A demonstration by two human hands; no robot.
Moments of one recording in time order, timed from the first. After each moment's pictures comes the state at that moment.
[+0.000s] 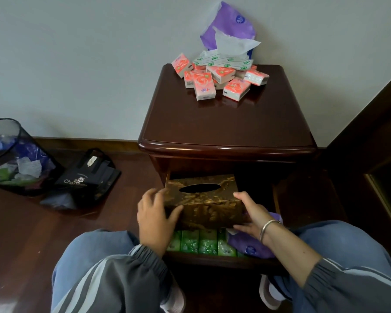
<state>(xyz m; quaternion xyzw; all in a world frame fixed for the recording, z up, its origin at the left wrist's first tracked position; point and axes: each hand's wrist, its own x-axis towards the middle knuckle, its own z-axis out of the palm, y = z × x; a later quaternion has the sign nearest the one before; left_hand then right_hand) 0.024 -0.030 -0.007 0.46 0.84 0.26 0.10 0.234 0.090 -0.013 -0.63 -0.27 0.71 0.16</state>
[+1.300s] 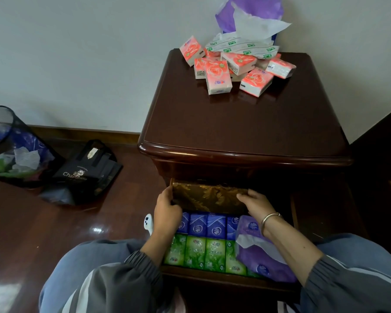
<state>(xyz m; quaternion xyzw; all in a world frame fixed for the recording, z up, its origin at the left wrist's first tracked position) 0.000 0.033 -0.049 0.24 0.79 0.40 0.40 0.195 0.144 -0.042 -0.61 -0.49 0.60 0.16</state>
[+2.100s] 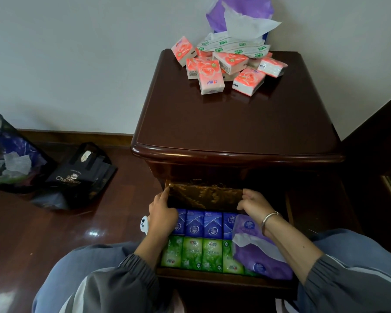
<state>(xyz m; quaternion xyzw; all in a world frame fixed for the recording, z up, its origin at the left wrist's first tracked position) -0.003 0.034 -0.047 0.31 0.83 0.29 0.35 0.204 0.144 -0.038 -0.58 -0.54 0.60 0.12</state>
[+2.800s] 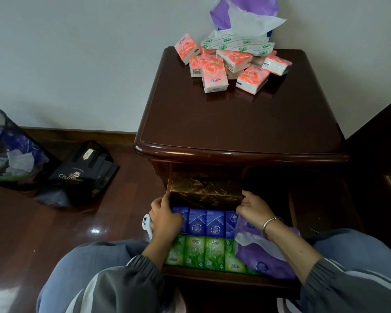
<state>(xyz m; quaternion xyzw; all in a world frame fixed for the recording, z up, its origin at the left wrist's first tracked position) 0.006 0.025 -0.053 0.27 0.86 0.25 0.36 0.203 0.138 -0.048 -0.60 -0.61 0.52 0.03</state>
